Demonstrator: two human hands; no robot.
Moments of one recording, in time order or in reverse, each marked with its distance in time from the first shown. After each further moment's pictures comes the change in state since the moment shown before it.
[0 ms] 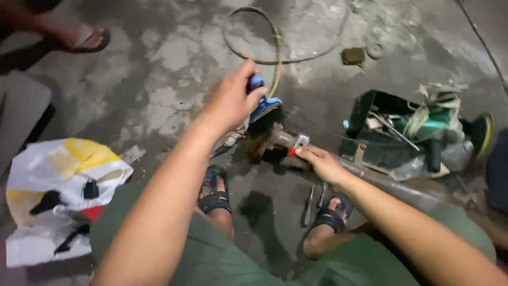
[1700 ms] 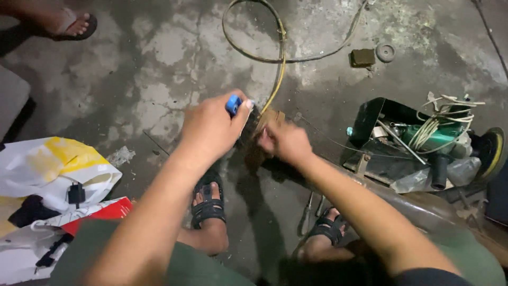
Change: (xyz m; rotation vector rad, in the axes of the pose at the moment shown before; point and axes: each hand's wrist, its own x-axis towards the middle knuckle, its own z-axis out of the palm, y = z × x) left_hand -0.016 0.007 -0.026 0.054 -0.088 -0.356; right_hand 0.118 -0.027 0.057 -1.084 0.406 -0.874
